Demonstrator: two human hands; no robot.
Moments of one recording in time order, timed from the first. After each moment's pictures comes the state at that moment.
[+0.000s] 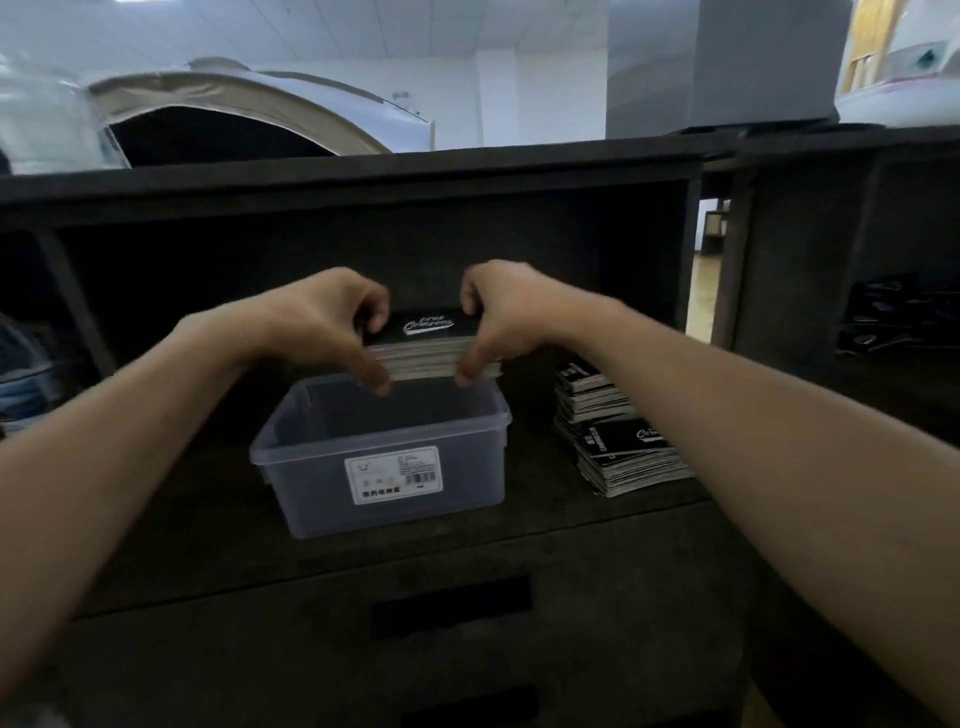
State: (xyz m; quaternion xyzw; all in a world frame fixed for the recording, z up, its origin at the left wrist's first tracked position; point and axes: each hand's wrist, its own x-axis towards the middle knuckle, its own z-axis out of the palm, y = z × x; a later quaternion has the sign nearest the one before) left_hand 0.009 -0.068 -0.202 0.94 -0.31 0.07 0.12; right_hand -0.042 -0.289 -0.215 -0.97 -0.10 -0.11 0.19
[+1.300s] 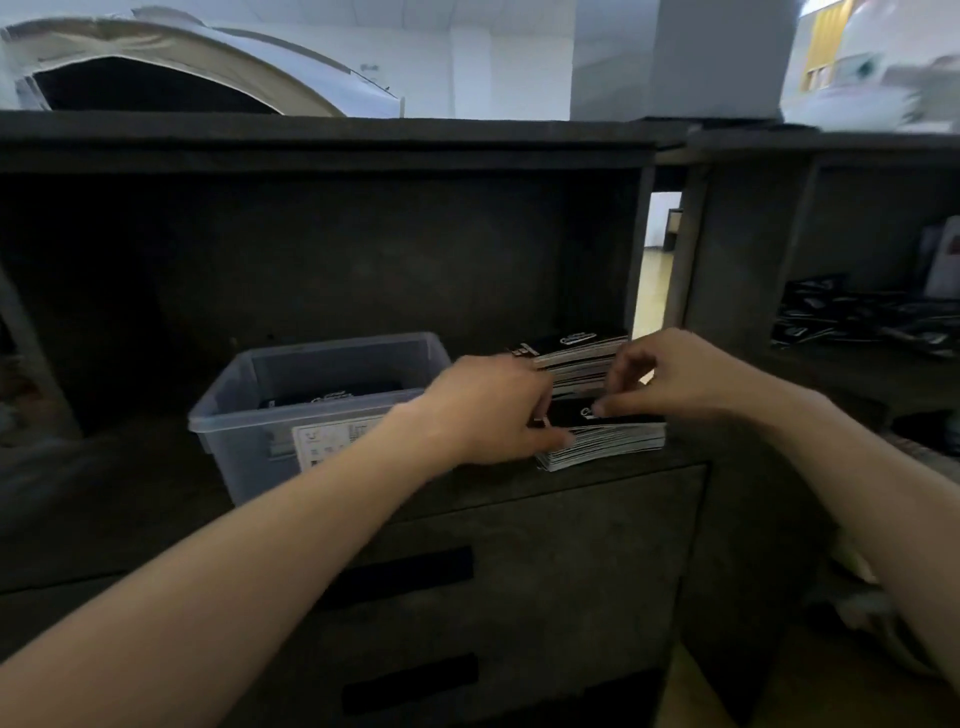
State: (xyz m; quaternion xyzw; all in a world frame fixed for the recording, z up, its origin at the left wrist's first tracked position) left_hand -0.051 -0.223 -0.307 0.84 -0.51 0.20 -0.01; right_hand -0.132 -0.450 -0.293 -0.97 -0.02 -0.11 0.22
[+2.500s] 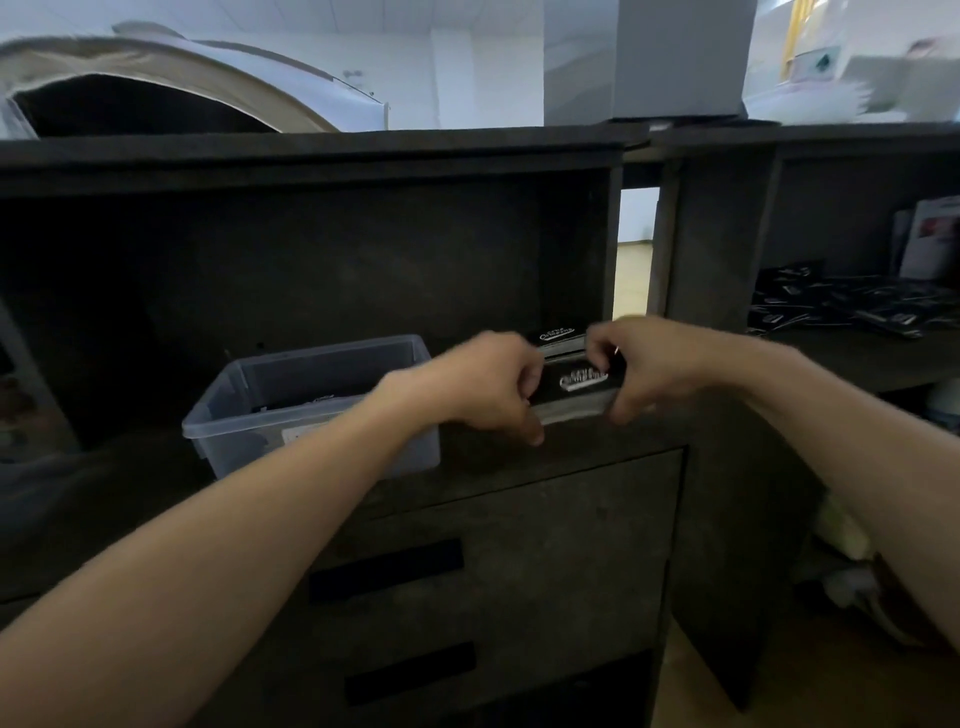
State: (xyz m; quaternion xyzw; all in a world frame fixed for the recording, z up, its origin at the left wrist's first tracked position) left_hand -0.067 -0.233 -0.276 0.88 -0.47 0.02 0.11; right_hand -0.144 -0.440 -0.268 -0.99 -0.02 -0.03 0.12
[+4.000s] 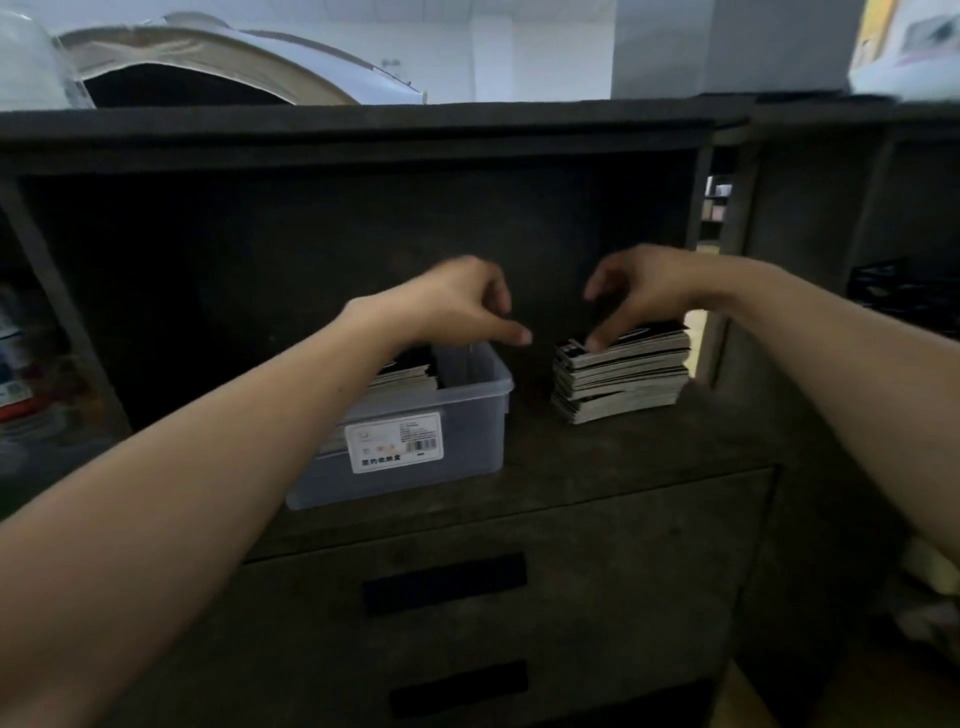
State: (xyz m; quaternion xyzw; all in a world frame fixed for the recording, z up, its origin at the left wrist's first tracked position) left_hand 0.019 -0.171 -0.236 0.91 -0.37 0.06 0.19; right_hand -0.033 -0.424 -0.229 -0.99 0.02 -0.04 0.13
